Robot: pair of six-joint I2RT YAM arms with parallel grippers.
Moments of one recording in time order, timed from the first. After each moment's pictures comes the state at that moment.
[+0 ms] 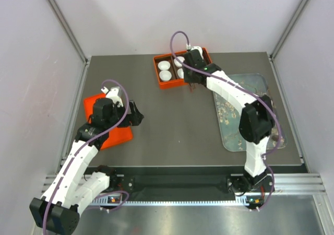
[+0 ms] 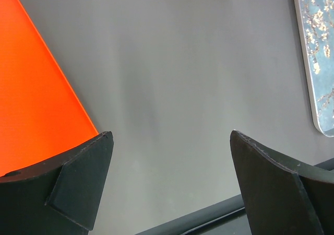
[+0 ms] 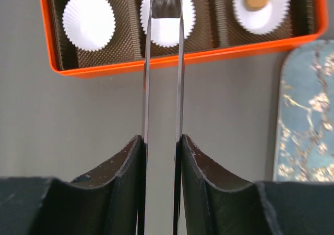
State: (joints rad) left arm -0.28 0.82 0.78 -0.54 0.15 -0.39; right arm 0.57 1.92 1.76 -0.58 0.29 0.38
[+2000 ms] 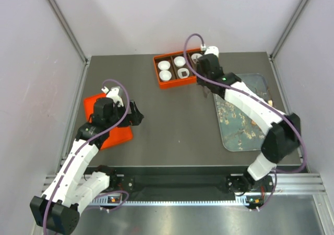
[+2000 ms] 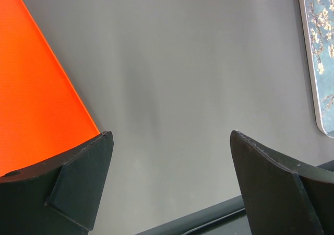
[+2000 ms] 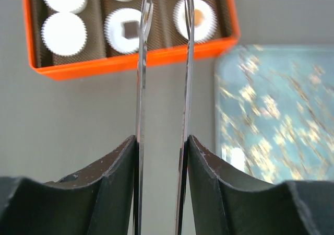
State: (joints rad) left arm -0.28 0.84 0.78 -0.54 0.14 -0.39; right arm 0.57 1.67 1.51 -0.46 0.41 0.27
